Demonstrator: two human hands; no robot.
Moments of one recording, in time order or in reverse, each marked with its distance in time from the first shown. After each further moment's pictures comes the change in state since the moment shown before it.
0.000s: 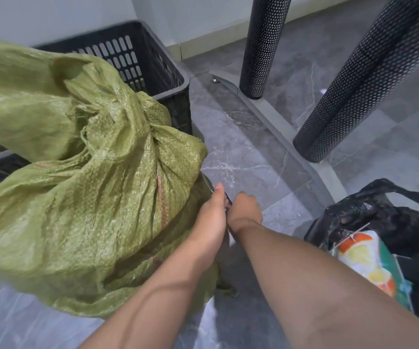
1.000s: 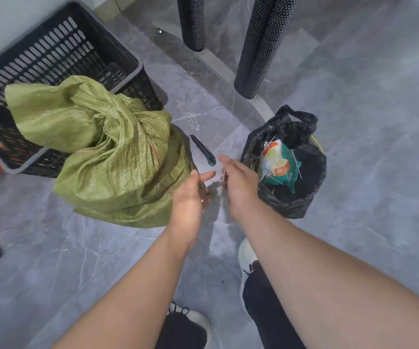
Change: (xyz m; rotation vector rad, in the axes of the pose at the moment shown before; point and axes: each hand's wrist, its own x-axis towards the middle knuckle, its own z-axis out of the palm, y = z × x) left_hand -0.256 0.063 -0.019 0.201 -0.067 -0.070; right_hand -0.274 0.008 -0.182 1.382 0.051 0.440
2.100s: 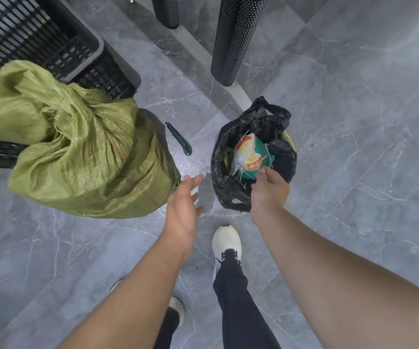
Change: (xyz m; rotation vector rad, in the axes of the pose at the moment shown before) left_hand -0.015 -0.001 0.063 -0.033 0.002 -0.118; right_hand 0.047 -0.022 -0.114 -0.138 0.505 0.014
